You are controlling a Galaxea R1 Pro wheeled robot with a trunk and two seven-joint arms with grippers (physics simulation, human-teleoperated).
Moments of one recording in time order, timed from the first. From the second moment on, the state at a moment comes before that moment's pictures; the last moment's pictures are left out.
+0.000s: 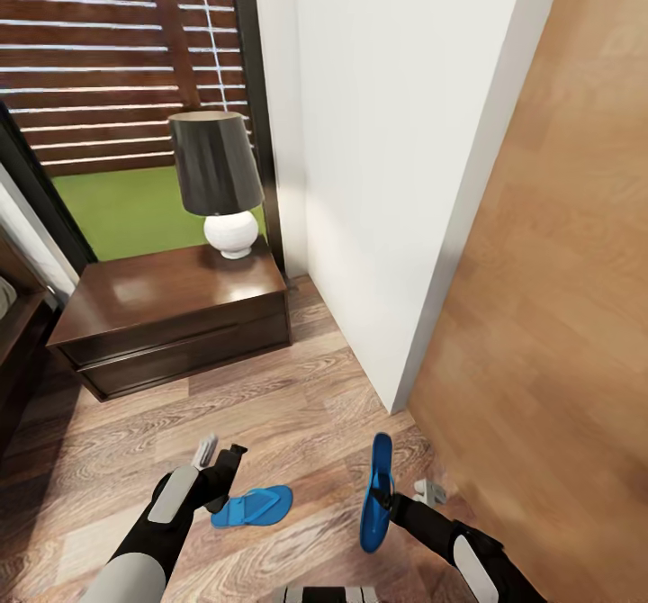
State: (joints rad) left arm -0.54 -0.08 0.26 -0.69 1.08 0.36 0.37; right arm -0.40 -0.01 -0.03 -0.61 -0.45 0.28 0.47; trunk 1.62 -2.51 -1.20
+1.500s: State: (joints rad) left arm -0.54 -0.08 0.26 -0.69 1.08 0.36 0.37; right arm -0.40 -0.01 -0.03 -0.61 -0.45 0.28 0.47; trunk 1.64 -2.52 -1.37
